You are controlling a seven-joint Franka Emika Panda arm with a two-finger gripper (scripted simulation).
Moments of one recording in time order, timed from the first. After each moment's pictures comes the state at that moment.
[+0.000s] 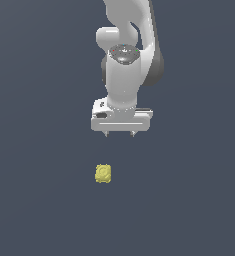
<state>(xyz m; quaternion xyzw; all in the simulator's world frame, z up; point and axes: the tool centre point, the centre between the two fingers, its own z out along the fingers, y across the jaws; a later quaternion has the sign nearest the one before) 0.012 0.011 0.202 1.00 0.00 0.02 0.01</state>
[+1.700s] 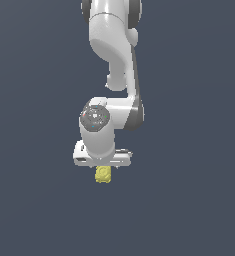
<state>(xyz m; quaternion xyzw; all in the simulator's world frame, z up) 0.097 -0.051 0.103 1.00 0.00 0.00 0.00</state>
